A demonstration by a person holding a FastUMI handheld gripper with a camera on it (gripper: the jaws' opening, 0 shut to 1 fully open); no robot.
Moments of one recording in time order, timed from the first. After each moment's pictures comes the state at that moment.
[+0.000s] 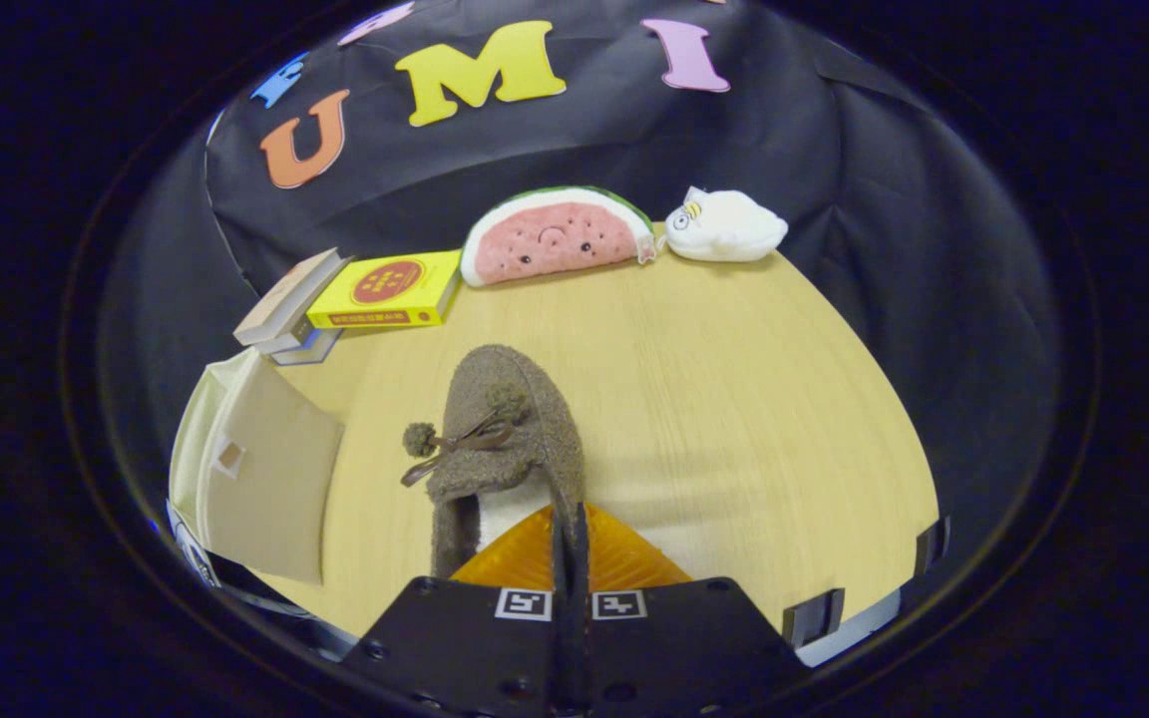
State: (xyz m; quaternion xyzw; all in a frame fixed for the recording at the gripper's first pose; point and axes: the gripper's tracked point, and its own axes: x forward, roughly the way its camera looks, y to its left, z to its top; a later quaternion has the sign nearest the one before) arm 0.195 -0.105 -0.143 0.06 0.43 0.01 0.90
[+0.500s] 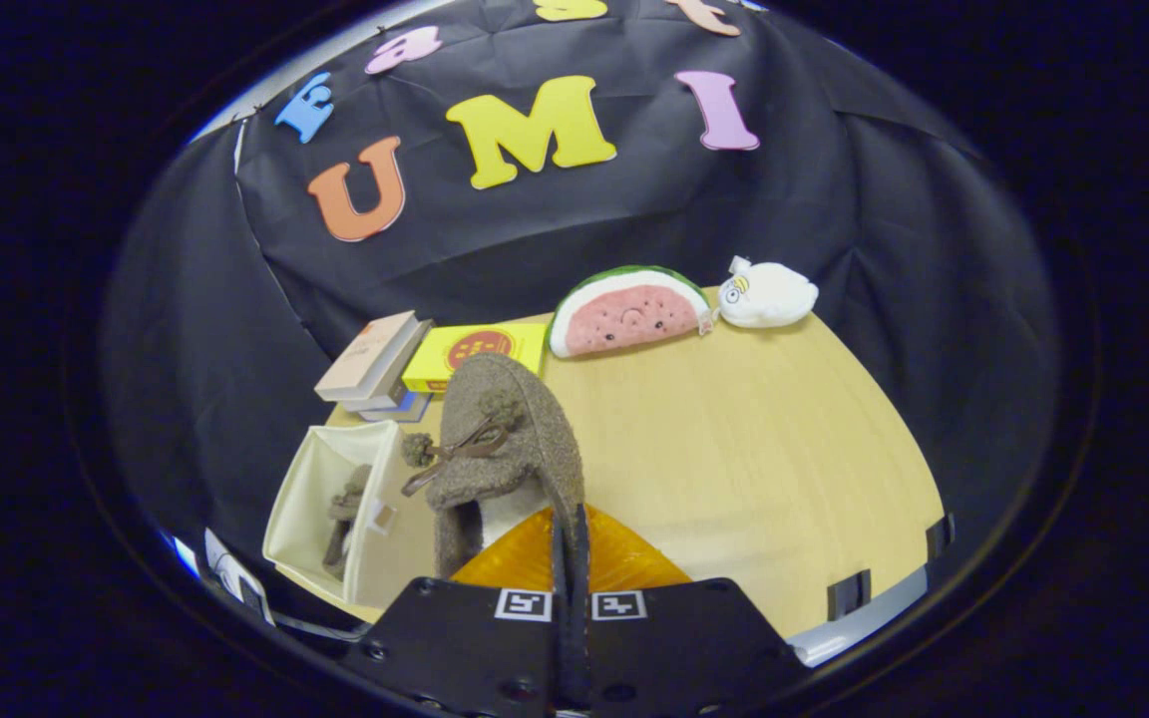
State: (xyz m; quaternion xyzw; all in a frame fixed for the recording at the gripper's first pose) arm 0.174 -0.011 -0.031 0.10 0.37 0.04 0.92
